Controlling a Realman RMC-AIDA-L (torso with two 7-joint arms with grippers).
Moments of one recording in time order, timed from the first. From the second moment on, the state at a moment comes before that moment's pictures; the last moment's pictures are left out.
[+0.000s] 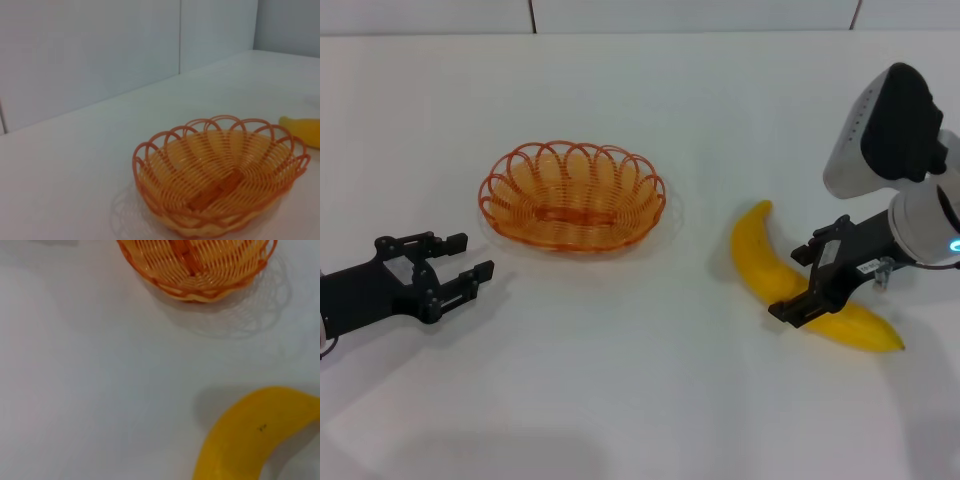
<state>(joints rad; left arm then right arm) -0.45 -2.03 0.72 0.41 1.89 1.25 -0.95 0.39 2.04 -1.46 -1.29 -2.45 -1.37 2.20</state>
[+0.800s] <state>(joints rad) -0.45 -2.04 0.72 0.40 1.89 1.23 -0.94 0.35 2.04 -1.41 -1.43 -2.44 -1.40 2.20</state>
